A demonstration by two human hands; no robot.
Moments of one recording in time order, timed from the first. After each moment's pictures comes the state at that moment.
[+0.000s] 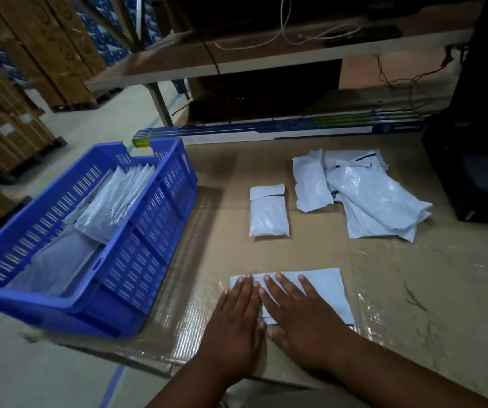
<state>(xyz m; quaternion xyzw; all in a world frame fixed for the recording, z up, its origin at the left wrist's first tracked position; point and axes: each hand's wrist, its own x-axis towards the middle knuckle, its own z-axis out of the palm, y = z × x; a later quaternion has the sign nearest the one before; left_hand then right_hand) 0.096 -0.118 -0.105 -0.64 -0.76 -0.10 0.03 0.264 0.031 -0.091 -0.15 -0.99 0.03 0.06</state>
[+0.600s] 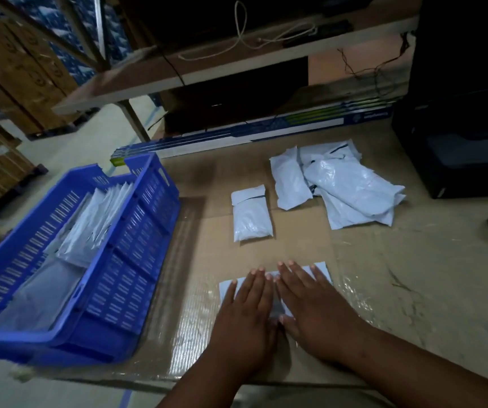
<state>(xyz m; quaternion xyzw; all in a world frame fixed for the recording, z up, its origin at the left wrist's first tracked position) 0.118 -0.080 -0.082 -0.69 -0.72 -0.05 0.06 0.291 0.050 -0.092 -0.23 -0.97 0.03 0.11</state>
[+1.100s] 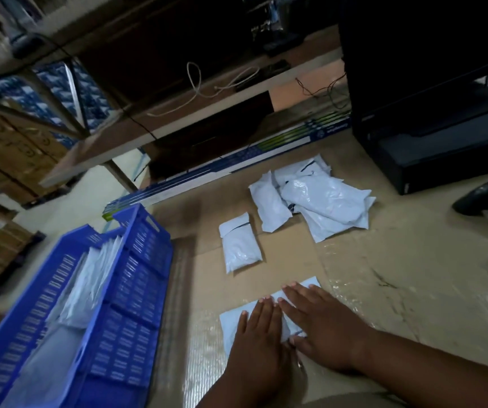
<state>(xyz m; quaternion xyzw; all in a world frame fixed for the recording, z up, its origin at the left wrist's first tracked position) 0.125 -0.061 -0.088 -0.72 -0.69 -0.02 0.03 0.313 0.060 -0.098 -0.26 -0.96 0.08 0.12</state>
